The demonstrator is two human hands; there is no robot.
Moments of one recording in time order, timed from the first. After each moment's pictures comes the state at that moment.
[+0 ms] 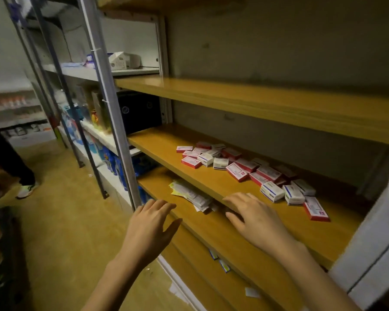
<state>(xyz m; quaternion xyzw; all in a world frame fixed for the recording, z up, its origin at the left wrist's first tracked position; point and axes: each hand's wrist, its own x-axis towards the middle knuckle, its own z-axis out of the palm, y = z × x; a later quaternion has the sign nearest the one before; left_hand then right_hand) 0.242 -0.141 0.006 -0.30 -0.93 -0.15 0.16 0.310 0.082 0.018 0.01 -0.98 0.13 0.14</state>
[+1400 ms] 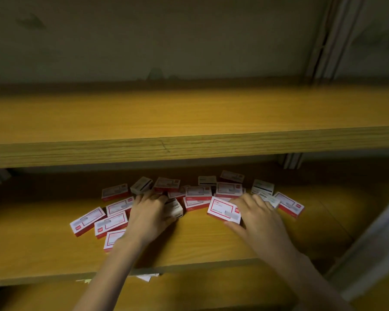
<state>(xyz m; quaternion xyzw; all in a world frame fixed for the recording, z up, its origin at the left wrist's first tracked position) -0.051 0.066 -0.008 -0.64 -0.76 -0.09 0.06 0.184 0.119 0.001 -0.46 -0.88 -0.01 0.14</state>
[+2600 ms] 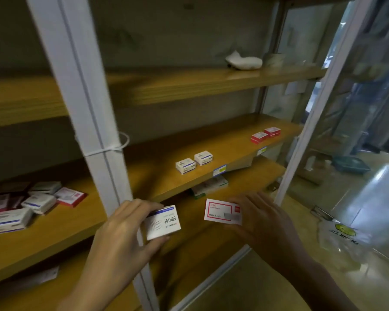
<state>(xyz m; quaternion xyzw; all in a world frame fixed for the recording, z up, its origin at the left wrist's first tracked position) 0.377 0.030 0.041 -0.82 -0.48 -0.31 -0.07 0.628 0.011 0.038 -0.61 -0.76 -0.05 0.22</state>
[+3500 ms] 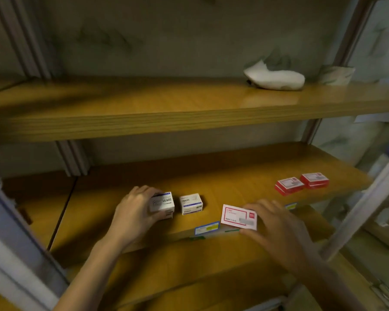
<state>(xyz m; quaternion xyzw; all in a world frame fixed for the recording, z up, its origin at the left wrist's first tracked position) 0.516 0.255 0.011 -0.72 -0.65 -0.25 -0.04 0.807 0.248 0.022 -0.53 -0.83 -0.01 0.19</state>
